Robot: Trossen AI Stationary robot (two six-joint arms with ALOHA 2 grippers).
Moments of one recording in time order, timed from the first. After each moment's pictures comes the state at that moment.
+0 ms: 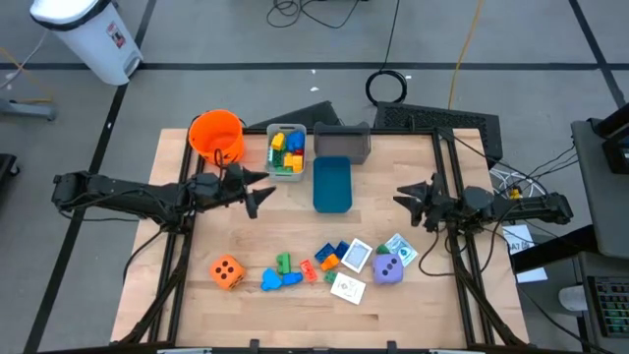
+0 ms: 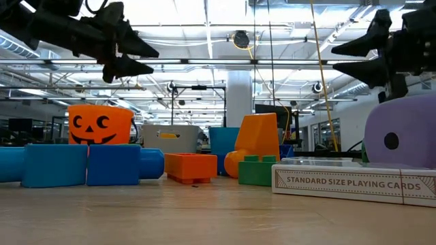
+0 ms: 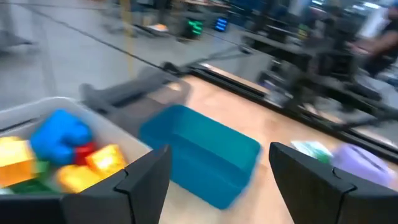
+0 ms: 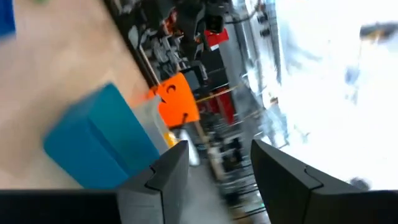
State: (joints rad) left arm 0.06 0.87 0.34 0.37 -0.30 -0.32; right arm 0.07 0.07 0.02 0.16 0.29 -1.26
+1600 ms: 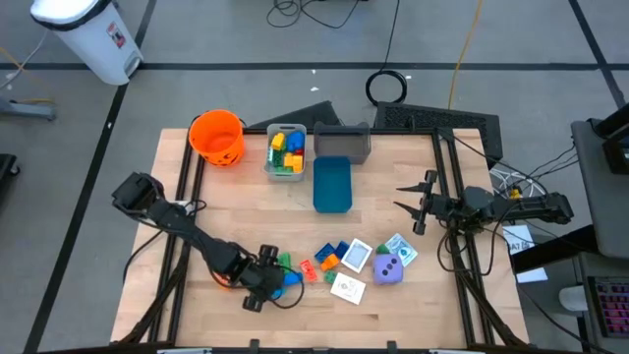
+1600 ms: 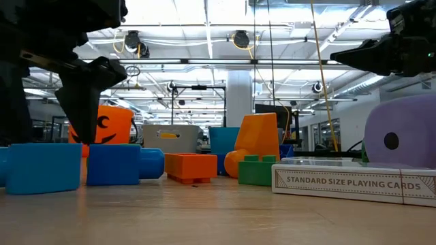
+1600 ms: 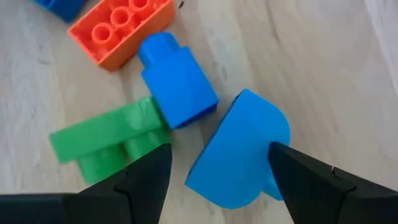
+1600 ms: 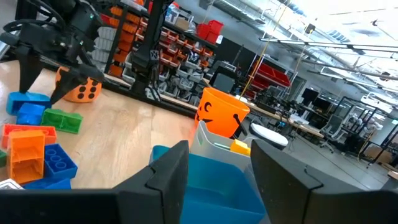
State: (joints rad) left arm -0.58 1.69 0.98 -0.49 -0.10 -0.30; right arm 0.07 0.08 0.02 0.16 0.26 -0.43
